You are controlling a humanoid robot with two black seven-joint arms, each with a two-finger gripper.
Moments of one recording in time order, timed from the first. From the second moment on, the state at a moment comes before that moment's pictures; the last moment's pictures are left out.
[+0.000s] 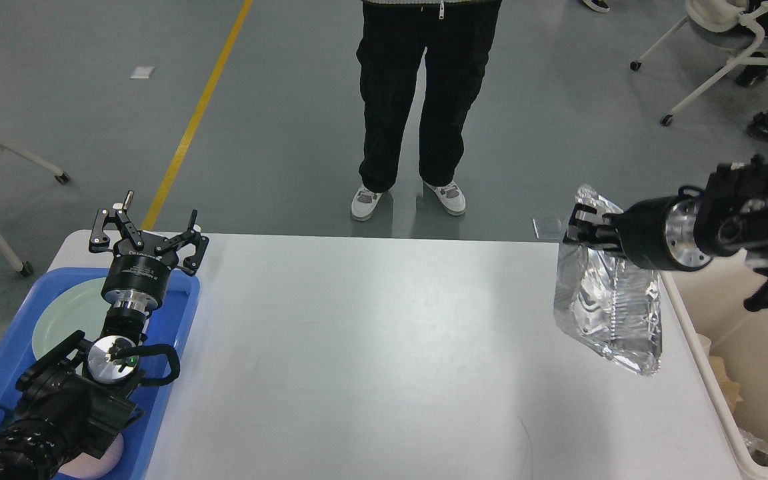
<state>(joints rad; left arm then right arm) -0.61 0.14 -1.04 -0.35 -0.19 -0.69 -0.31 2.17 -0.47 -1.30 1.74 0.04 -0.06 0.18</state>
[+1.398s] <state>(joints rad) -0.61 0.14 -1.04 -0.35 -0.19 -0.69 -0.31 0.79 -0.41 -1.23 0.13 0.12 -0.11 0.17</state>
